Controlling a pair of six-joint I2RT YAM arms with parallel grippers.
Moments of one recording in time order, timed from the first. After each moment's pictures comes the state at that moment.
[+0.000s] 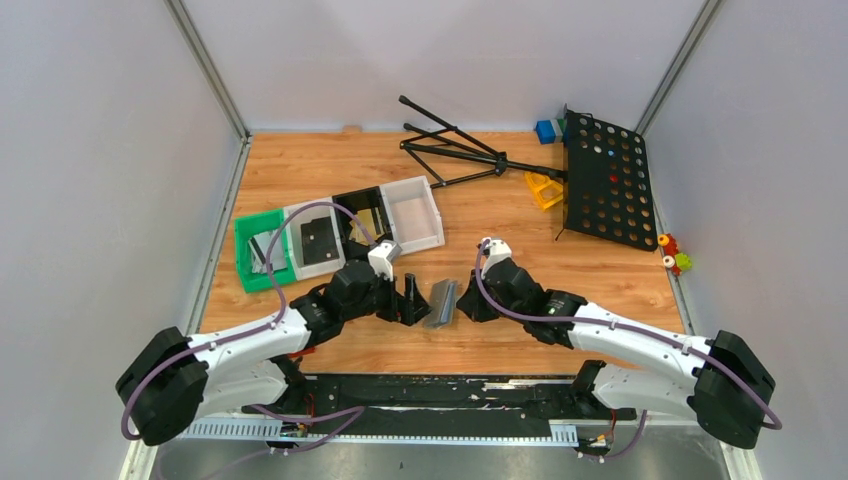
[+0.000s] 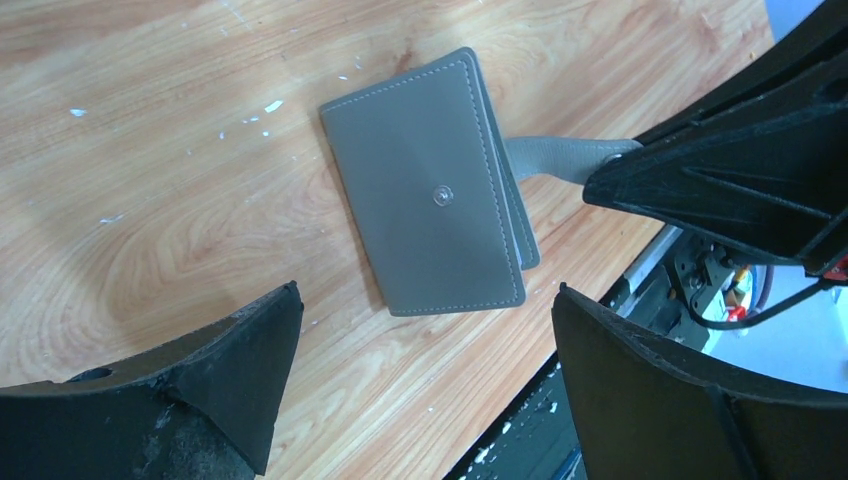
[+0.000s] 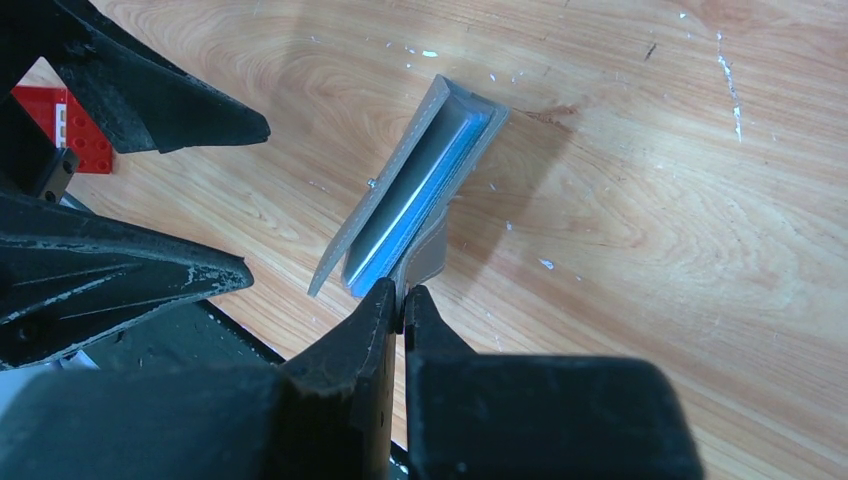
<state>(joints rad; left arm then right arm) -0.82 1.07 0.40 0.14 0.13 -0.61 0.94 1.07 0.57 -0.16 0.10 0.67</state>
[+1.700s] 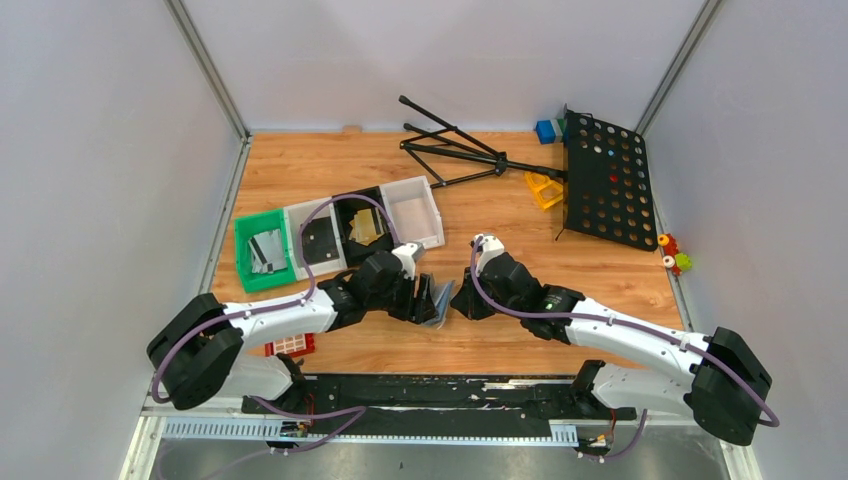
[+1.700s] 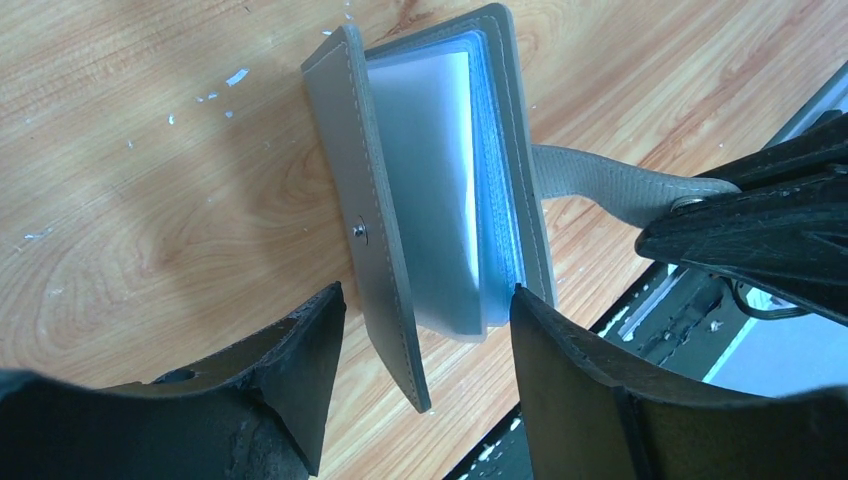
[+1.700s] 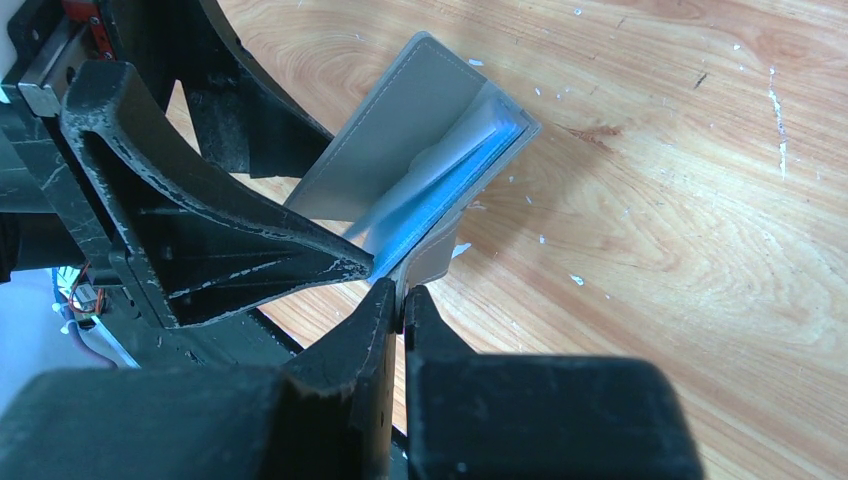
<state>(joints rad) -0.87 1.30 0.57 0.02 0.16 -0.57 0.93 1.10 0.62 -0.16 0.03 0.62</state>
